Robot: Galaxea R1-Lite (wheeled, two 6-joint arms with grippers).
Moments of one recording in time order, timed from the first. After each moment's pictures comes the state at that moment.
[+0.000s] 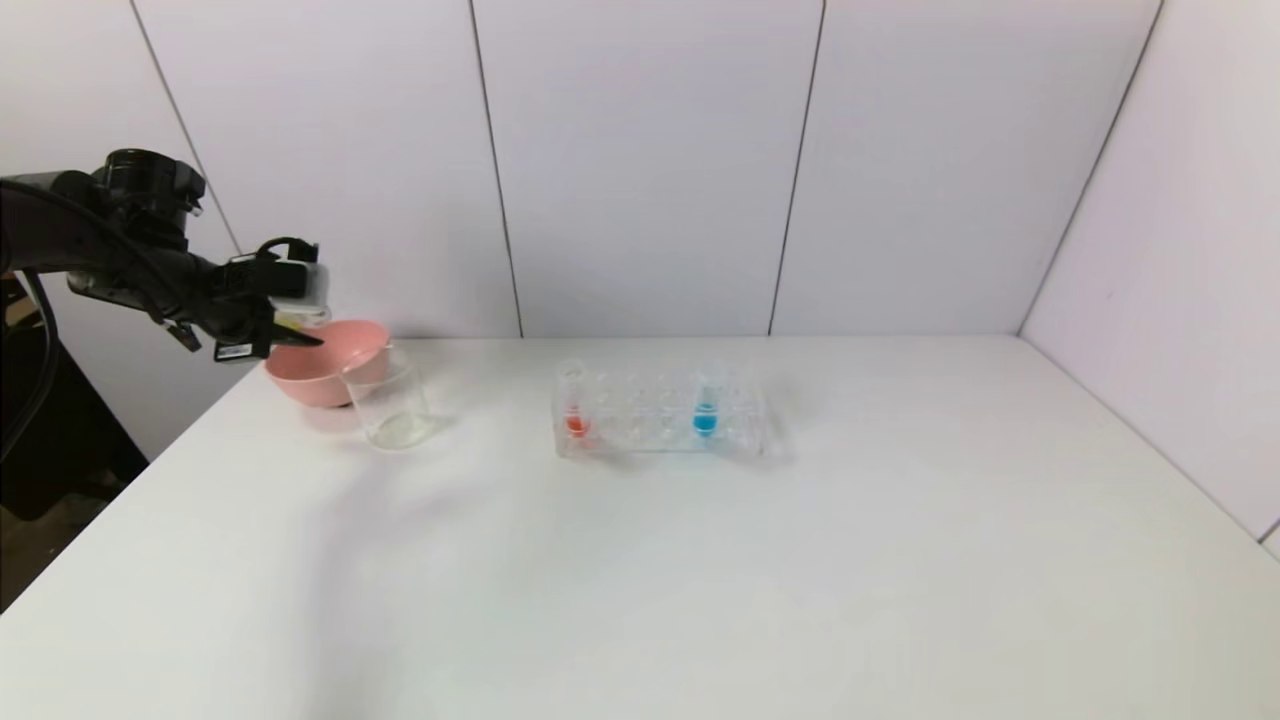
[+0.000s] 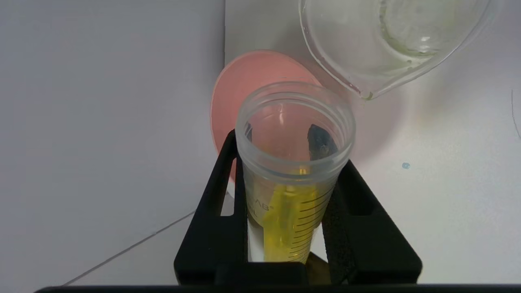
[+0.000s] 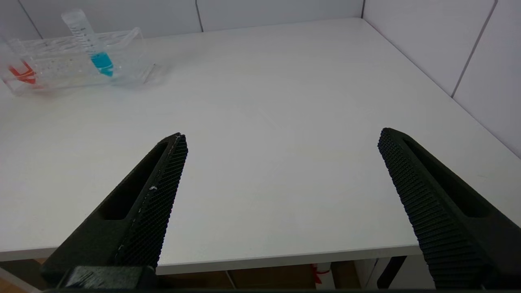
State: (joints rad) left arm 0.23 2.16 -2.00 0.59 -0.42 1.65; right arm 0.00 0.00 0.00 0.00 -0.04 0.09
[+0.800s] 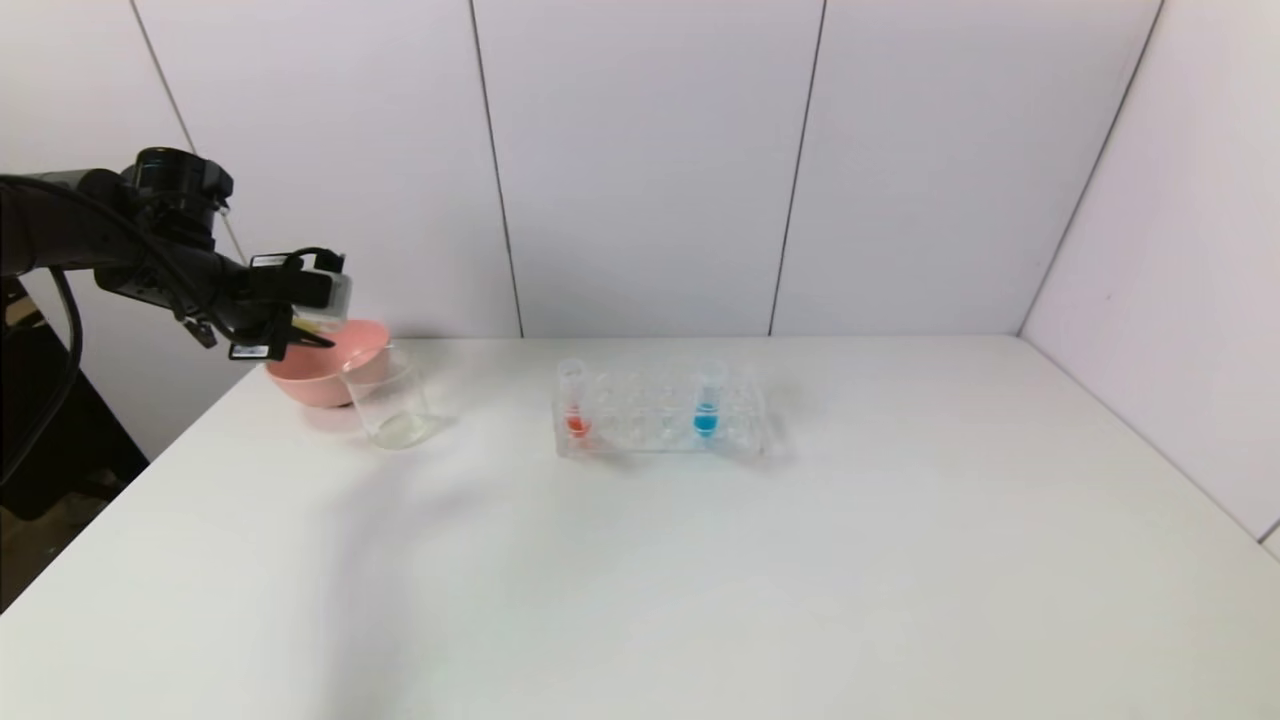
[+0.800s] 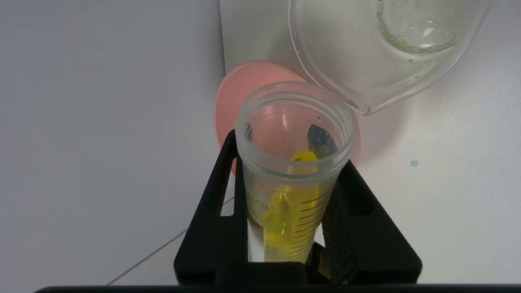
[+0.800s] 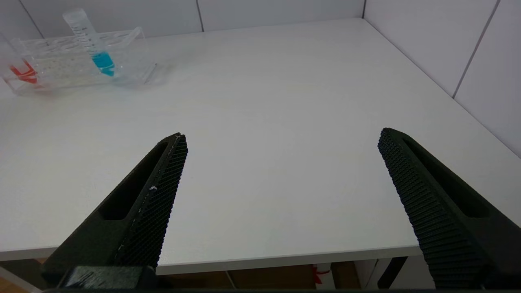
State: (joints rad) left arm 0.18 2.16 -2.00 0.59 -0.35 1.70; right arm 0.00 0.00 0.00 0.00 -0.04 0.09
